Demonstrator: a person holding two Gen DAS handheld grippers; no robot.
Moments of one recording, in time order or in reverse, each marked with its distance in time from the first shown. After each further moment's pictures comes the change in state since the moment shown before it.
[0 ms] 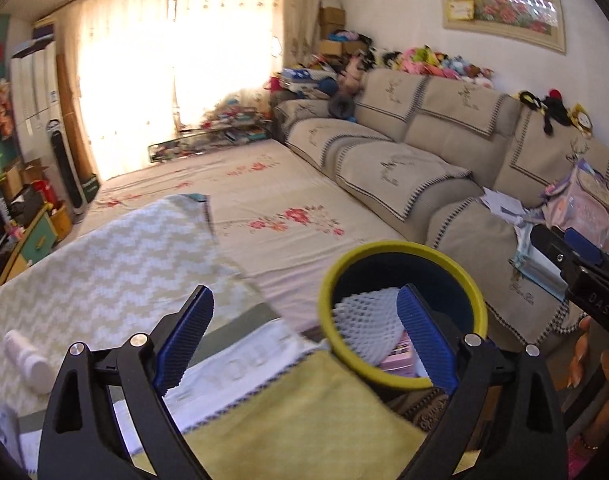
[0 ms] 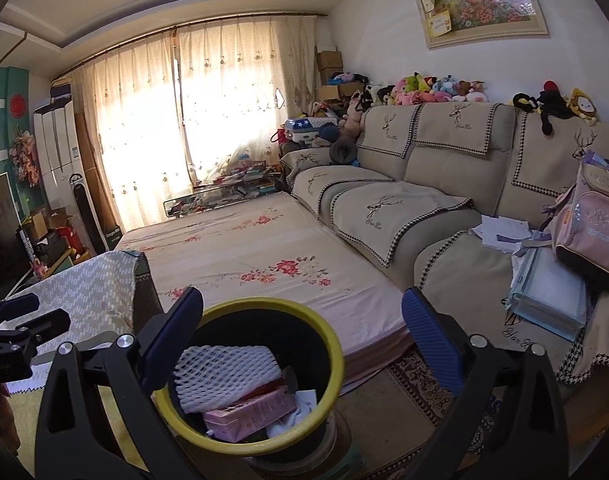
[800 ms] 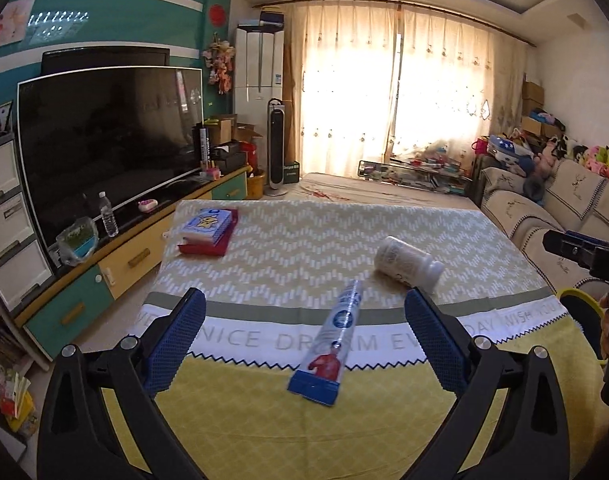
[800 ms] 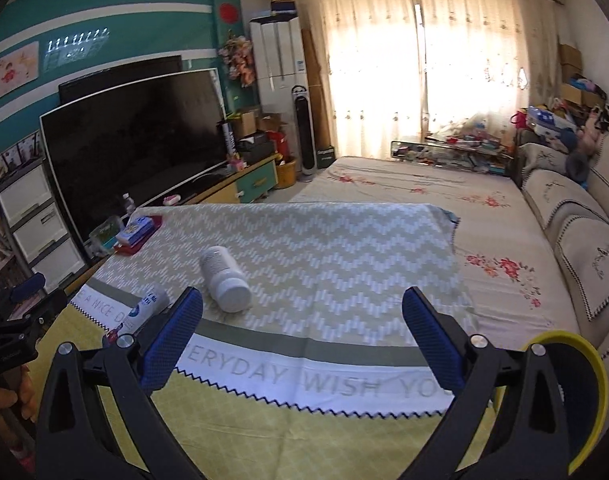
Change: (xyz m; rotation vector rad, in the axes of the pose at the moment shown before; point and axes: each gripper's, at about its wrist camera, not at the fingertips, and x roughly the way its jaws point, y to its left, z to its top) left arm -0.215 0.256 -0.160 -0.403 -0.144 0.613; right arm 0.002 0.329 -0.018 -0.411 0.252 0.733
